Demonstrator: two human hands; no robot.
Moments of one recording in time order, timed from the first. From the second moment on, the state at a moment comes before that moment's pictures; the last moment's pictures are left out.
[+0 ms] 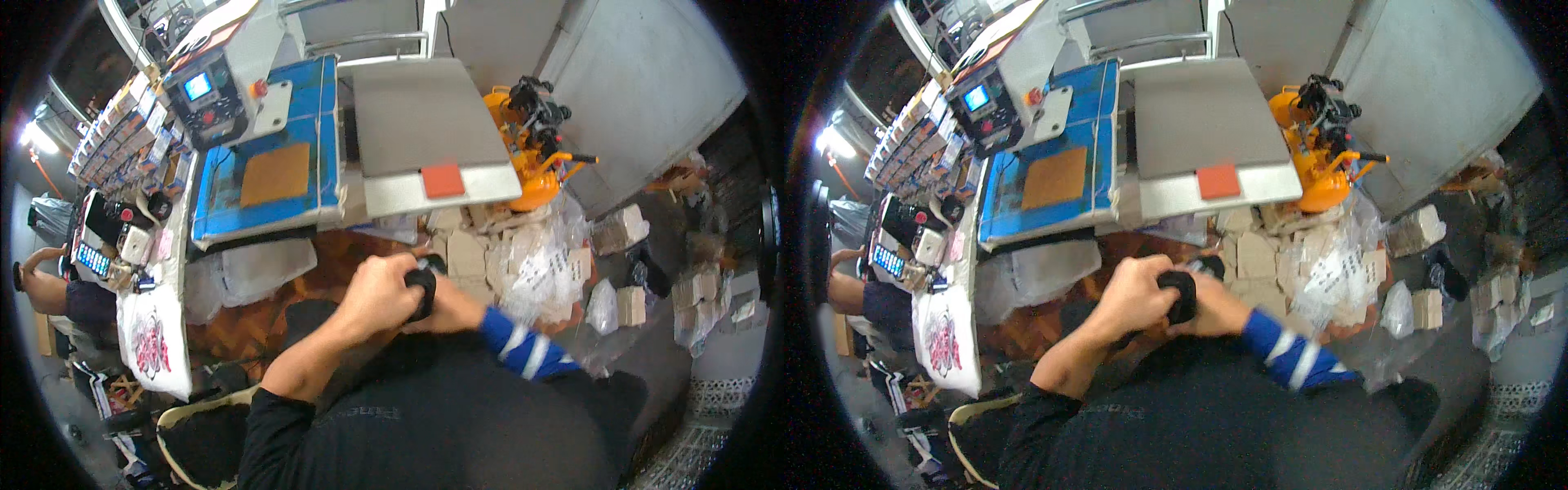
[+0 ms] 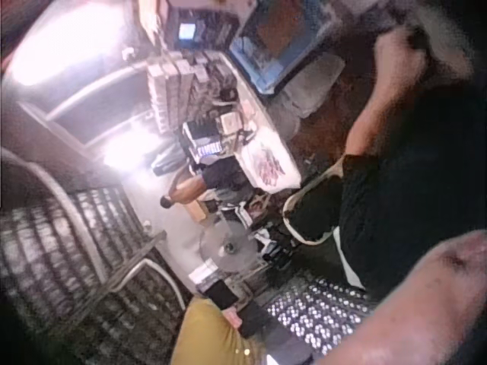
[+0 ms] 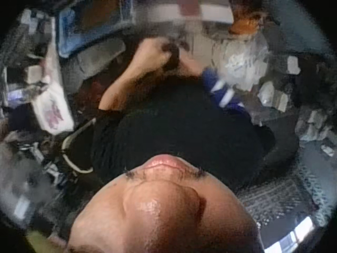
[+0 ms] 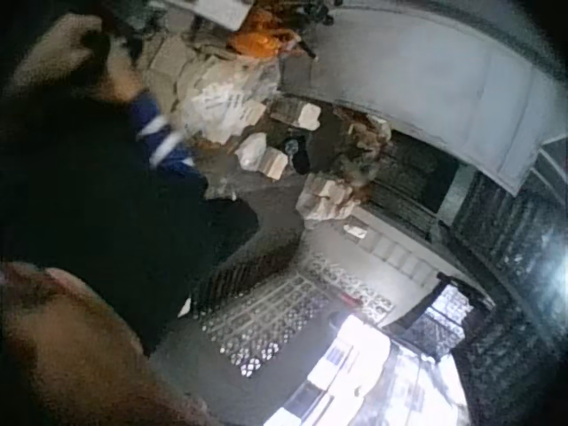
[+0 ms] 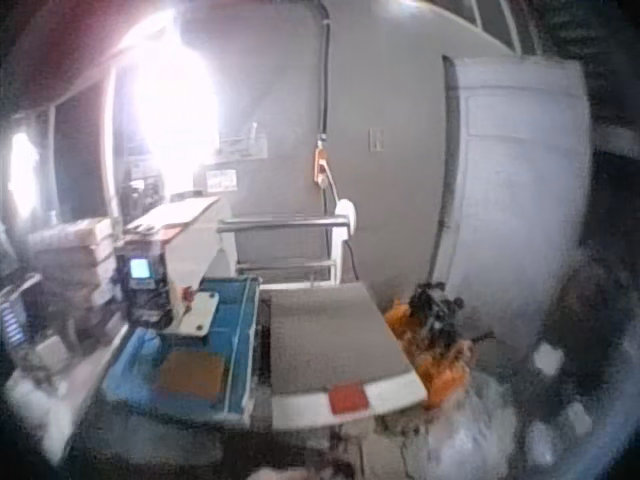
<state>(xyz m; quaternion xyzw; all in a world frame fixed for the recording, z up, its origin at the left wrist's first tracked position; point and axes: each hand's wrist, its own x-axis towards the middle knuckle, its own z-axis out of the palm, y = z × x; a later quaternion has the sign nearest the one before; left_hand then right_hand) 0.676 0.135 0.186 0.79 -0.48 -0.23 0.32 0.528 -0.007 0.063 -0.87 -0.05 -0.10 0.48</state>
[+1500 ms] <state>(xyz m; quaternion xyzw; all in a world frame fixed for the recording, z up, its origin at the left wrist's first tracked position) 1.187 -0.339 0.050 0.83 -0.08 -0.09 0.54 0.930 -0.647 0.047 -0.74 0.48 -0.23 0.41</state>
